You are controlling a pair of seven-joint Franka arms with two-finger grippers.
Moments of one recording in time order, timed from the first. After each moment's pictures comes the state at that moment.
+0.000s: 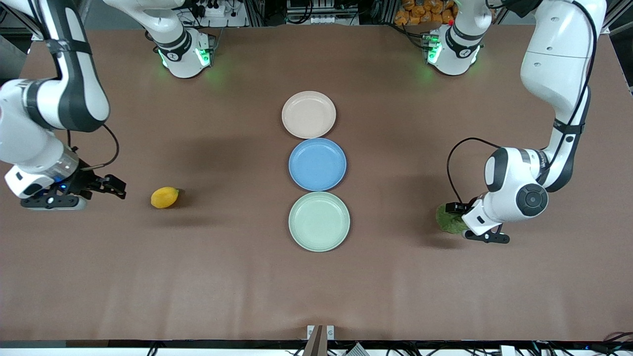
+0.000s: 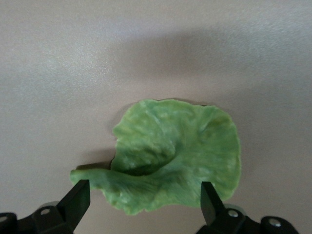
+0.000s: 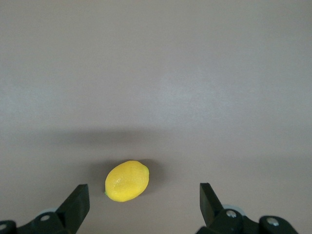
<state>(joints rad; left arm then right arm) -0.05 0.65 -0.06 -1.74 0.02 2.25 0.02 -0.02 0.17 -0.05 -1.98 0.00 2.28 -0.07</state>
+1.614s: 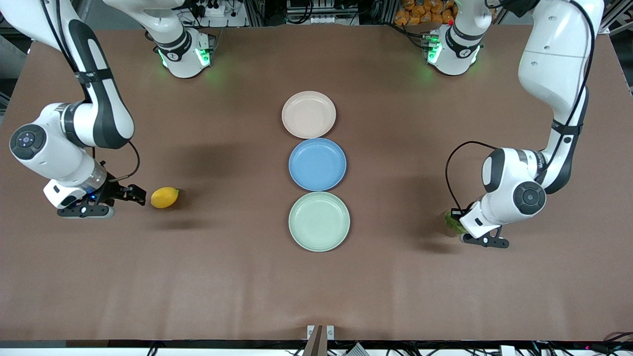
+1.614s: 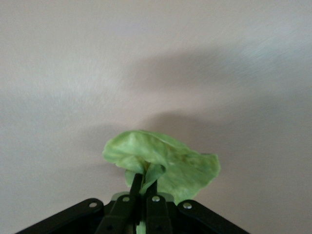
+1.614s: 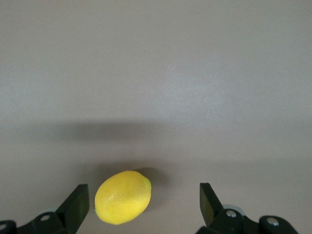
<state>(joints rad) -0.07 0.63 -0.07 -1.72 0.04 2.30 0.02 -0.01 0.29 -0.05 -2.03 0.00 2.42 -0.07</state>
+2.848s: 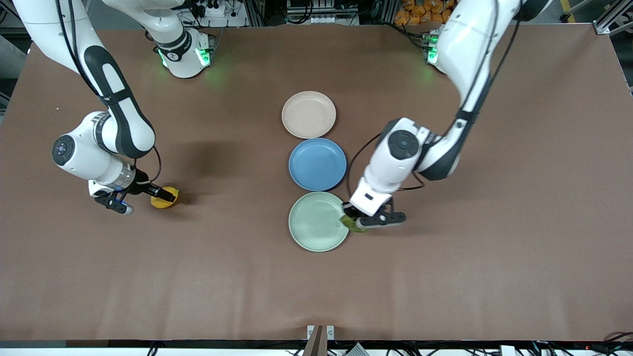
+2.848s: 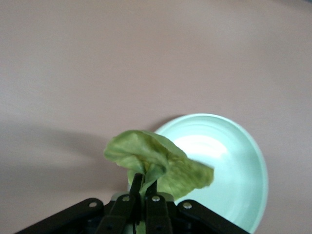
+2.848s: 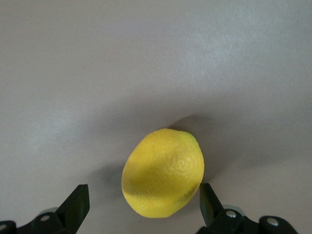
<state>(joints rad) -0.48 0.68 -0.12 -1.60 0.04 2.62 -0.77 0.02 0.37 -0.05 -2.18 0.36 2.53 0.11</state>
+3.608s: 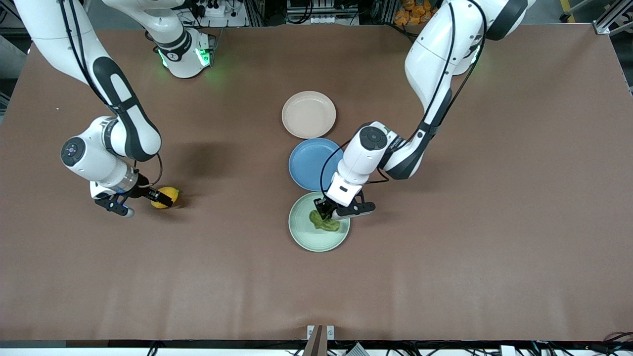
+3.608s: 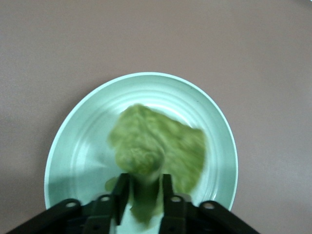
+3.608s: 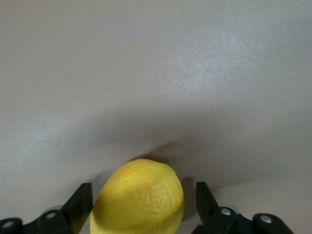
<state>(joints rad) -0.58 0.82 -0.12 -1.59 0.04 2.88 -0.98 0.02 0.43 -0.05 -2.18 0.31 2.67 0.11</state>
